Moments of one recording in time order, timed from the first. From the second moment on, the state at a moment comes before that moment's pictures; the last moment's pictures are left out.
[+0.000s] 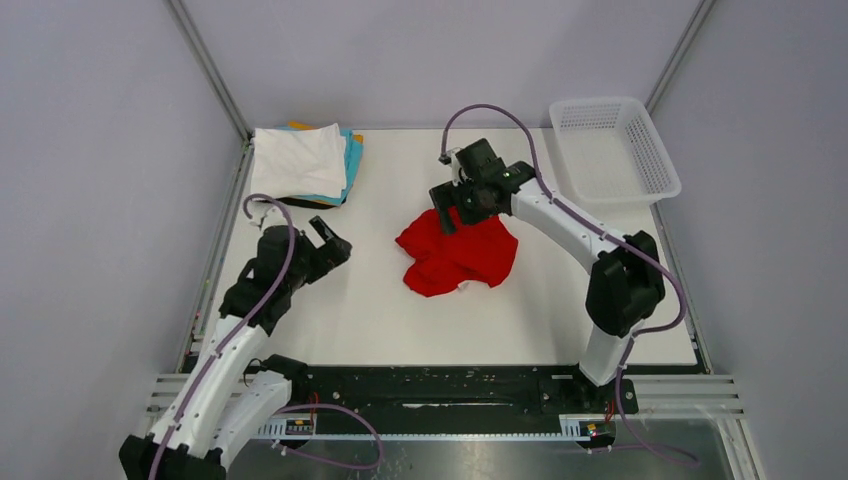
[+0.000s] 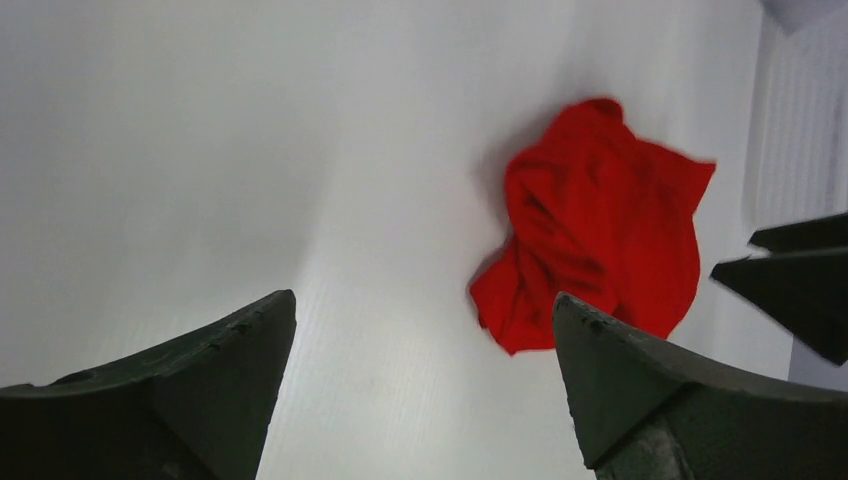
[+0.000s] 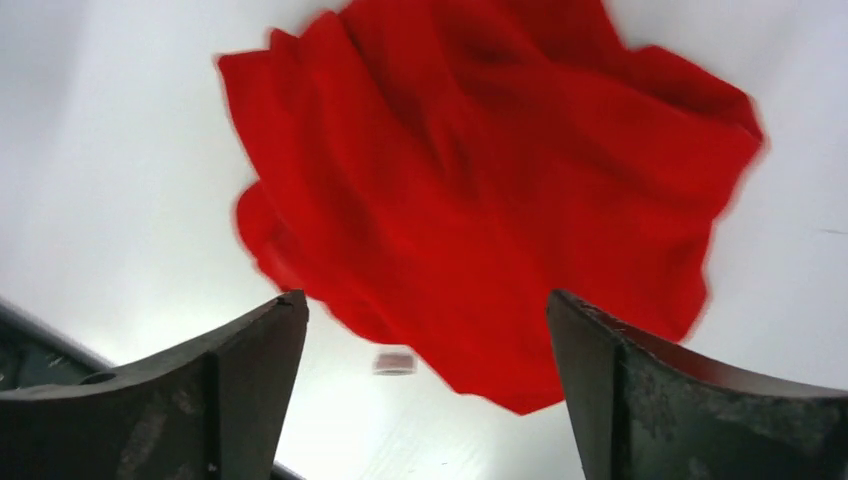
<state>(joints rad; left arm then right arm) -0.28 0.71 0.72 -0.59 -0.17 -0.75 0.60 1.81 1.60 -0.79 -0.14 0.11</state>
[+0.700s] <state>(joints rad) -0.55 1.42 0.62 -0.11 0.20 -0.82 0.28 1.24 0.78 -0.42 -0.05 0.57</state>
